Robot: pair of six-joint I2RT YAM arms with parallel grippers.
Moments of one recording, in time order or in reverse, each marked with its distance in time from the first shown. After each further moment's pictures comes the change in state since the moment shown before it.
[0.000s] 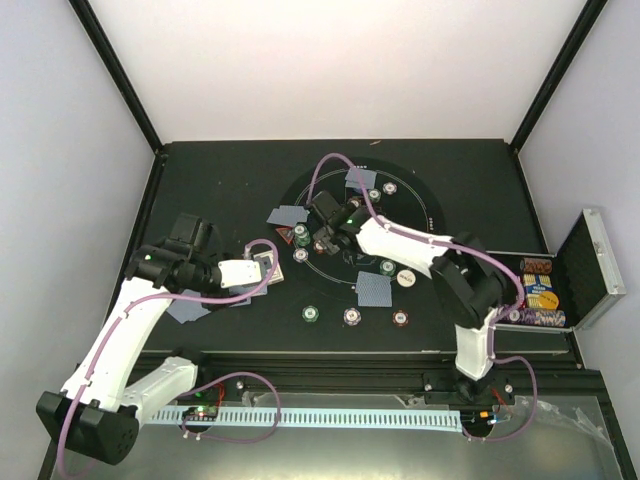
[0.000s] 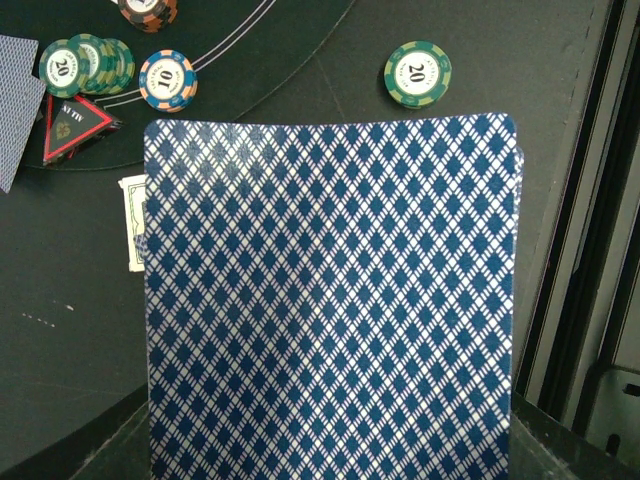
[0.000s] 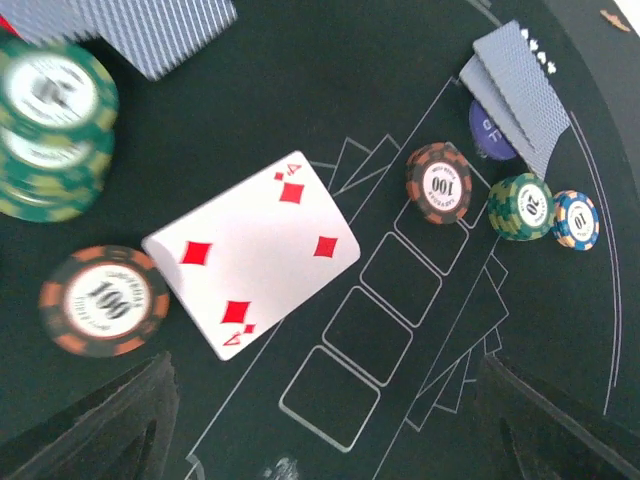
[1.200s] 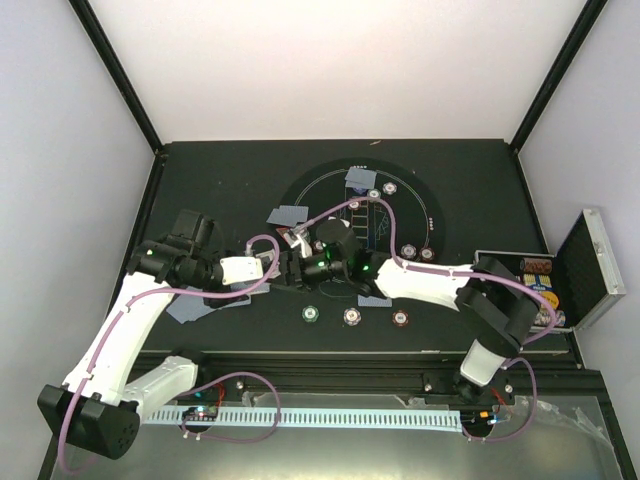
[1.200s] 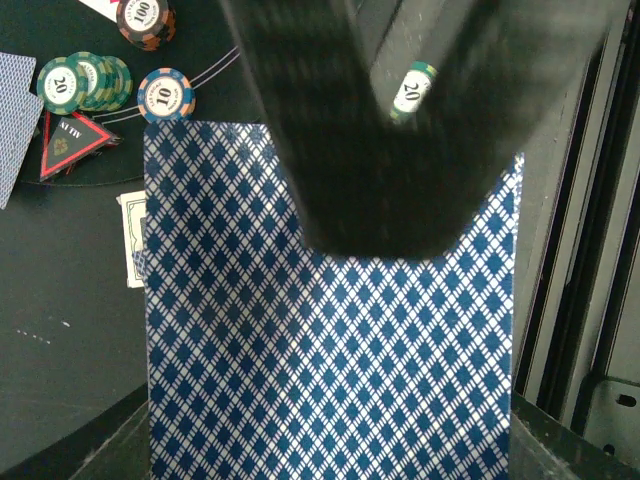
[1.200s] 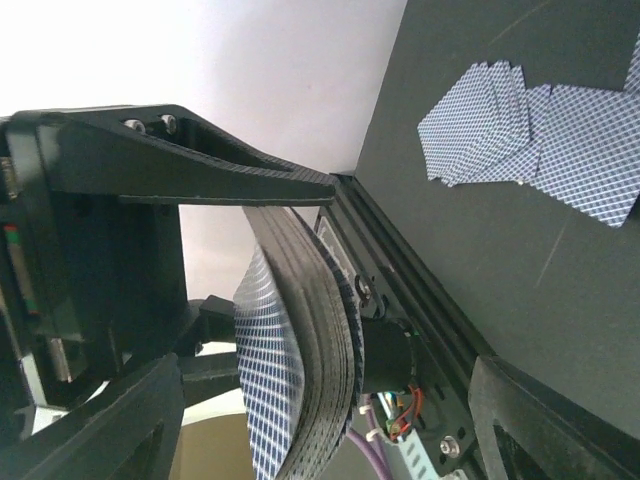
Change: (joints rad) left arm 0.000 0.029 0.021 0.001 0.029 0.000; right arm 0.133 -0.294 -0.438 0.830 -1.186 1.184
